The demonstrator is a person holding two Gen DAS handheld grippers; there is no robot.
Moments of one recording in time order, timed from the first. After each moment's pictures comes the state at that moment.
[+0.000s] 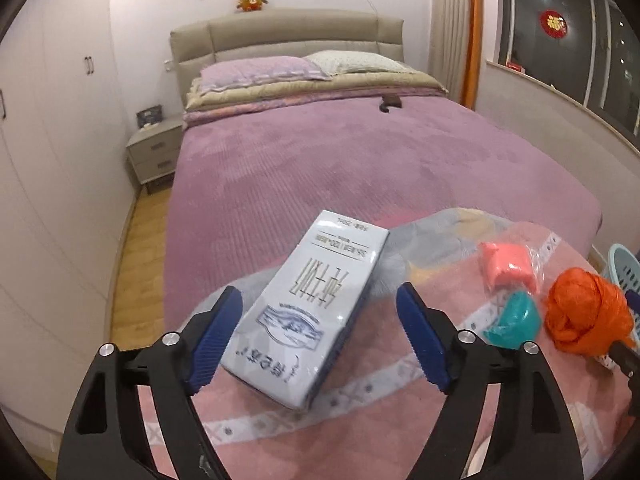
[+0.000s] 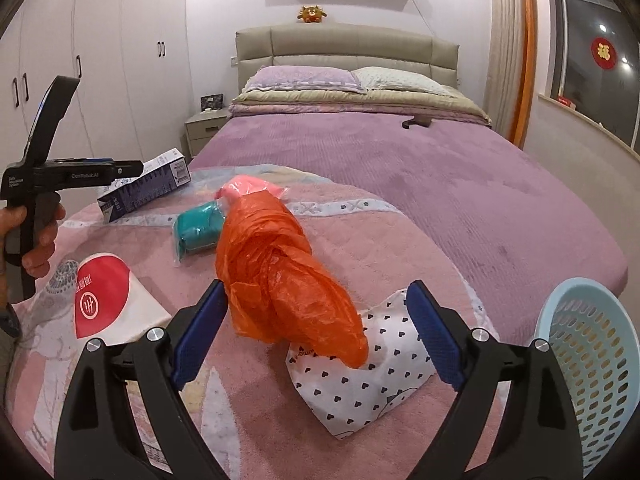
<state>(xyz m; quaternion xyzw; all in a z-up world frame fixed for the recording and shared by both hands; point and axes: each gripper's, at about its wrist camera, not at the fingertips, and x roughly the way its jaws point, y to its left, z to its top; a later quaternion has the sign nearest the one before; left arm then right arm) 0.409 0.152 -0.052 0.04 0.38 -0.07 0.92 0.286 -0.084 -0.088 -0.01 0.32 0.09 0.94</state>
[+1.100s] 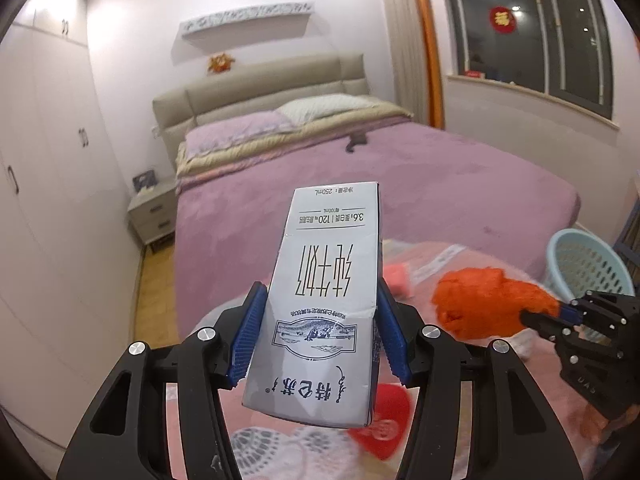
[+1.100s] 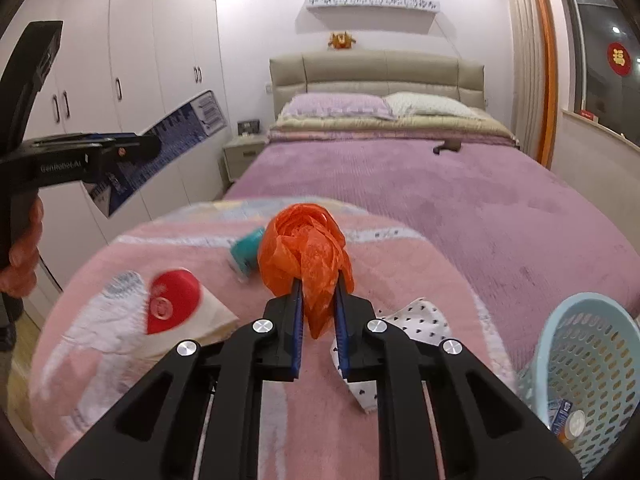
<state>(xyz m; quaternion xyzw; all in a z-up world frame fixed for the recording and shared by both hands) 0.292 0.059 0.045 0.11 0.29 -0.09 0.95 0.233 -0.093 -0.049 0.01 0.27 0.16 0.95</state>
